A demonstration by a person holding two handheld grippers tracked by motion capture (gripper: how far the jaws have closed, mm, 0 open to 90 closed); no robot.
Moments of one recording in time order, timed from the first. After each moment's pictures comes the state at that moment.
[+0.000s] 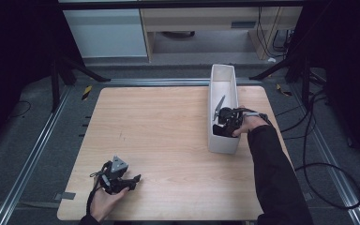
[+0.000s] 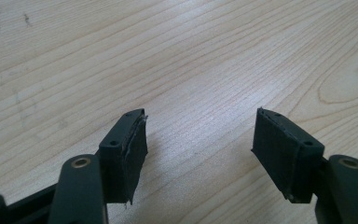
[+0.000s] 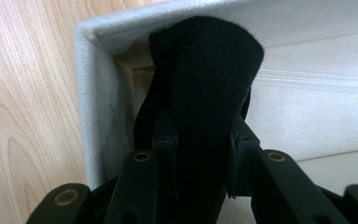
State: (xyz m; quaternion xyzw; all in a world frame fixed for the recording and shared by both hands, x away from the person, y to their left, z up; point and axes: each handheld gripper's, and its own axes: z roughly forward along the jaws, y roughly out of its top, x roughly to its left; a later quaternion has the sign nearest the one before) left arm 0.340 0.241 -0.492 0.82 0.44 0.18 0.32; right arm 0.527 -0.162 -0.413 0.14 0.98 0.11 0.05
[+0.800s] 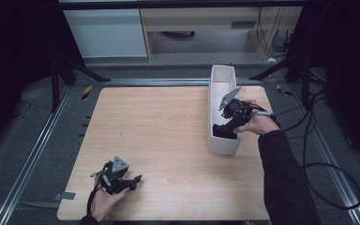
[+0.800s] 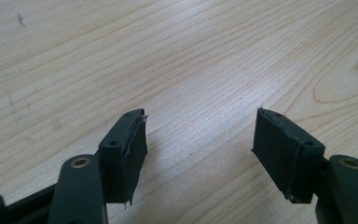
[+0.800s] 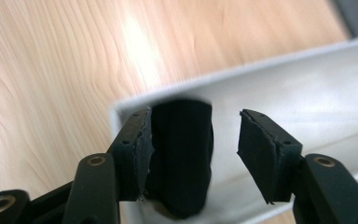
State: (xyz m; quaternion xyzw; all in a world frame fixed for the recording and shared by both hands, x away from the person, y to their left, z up) left arm 0.339 0.239 -0.492 0.82 0.44 0.18 0.32; right arm 0.492 -0.172 -0.355 0.18 0.94 0.25 0.15
